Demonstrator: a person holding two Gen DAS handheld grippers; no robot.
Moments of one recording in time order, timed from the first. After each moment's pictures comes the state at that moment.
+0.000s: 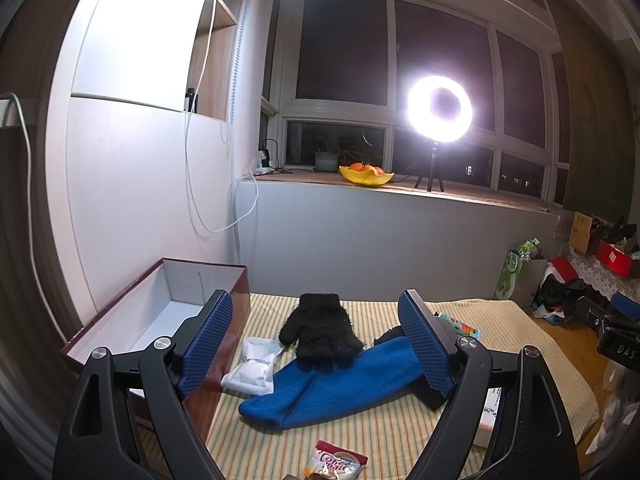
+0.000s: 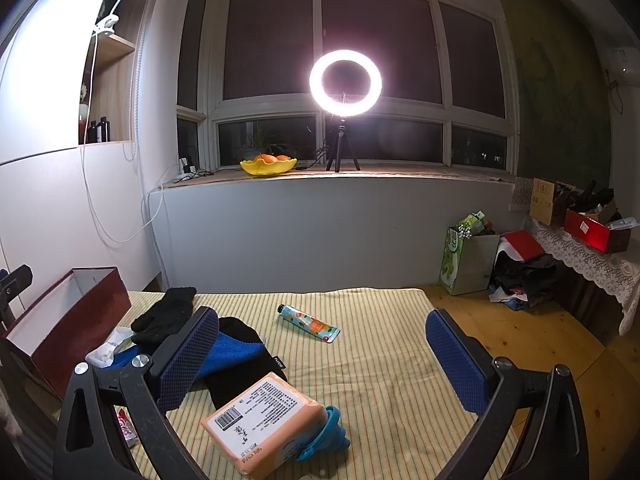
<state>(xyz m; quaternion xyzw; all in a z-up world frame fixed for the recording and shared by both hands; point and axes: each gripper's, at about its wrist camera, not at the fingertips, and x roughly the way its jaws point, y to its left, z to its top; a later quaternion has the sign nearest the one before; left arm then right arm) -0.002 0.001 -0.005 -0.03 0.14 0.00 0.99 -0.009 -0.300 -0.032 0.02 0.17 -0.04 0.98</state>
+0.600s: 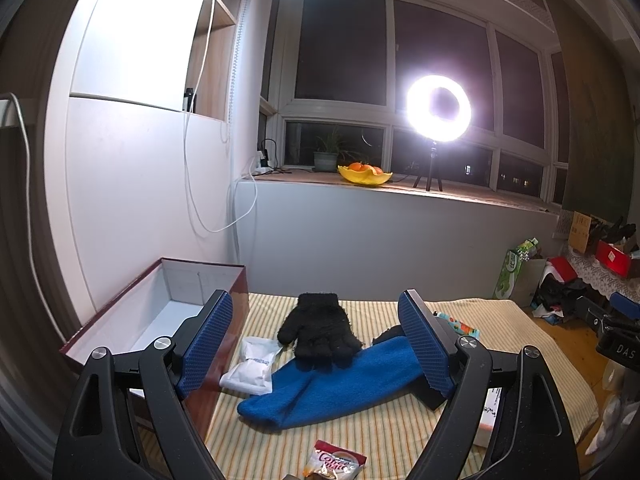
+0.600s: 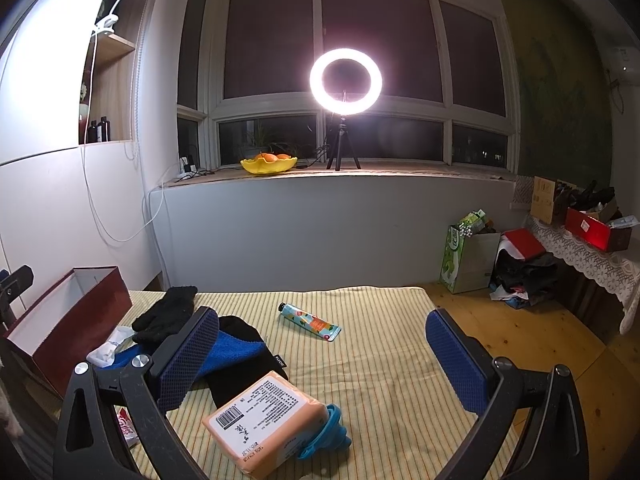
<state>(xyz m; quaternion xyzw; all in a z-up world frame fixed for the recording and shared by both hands) -0.002 0.001 -0.002 -0.03 0.14 0.00 0.99 -0.010 -0.299 -0.033 0.02 0.17 -0.04 0.98</state>
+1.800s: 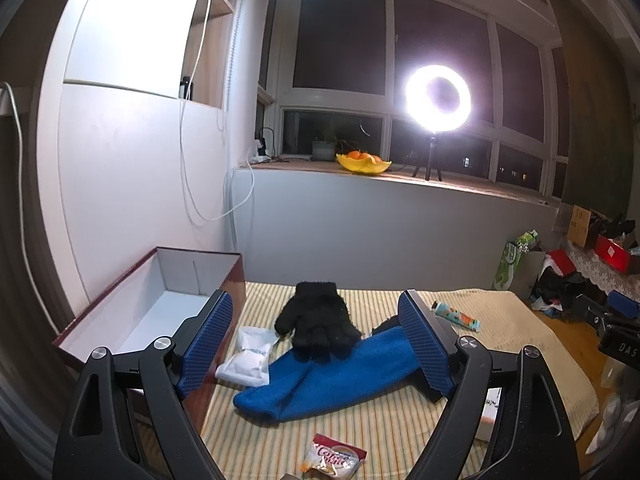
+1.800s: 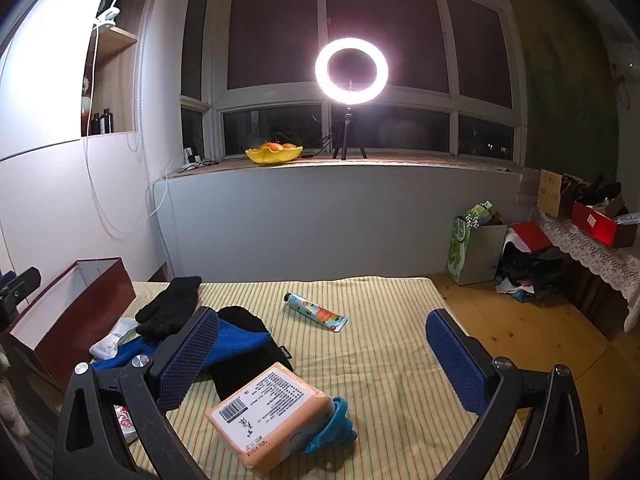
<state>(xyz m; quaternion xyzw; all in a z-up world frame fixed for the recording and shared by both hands) 0.005 0.002 -0.010 -0.03 0.16 0.00 0.99 -0.004 -0.297 -0.039 0.02 0.19 -0.03 0.98</state>
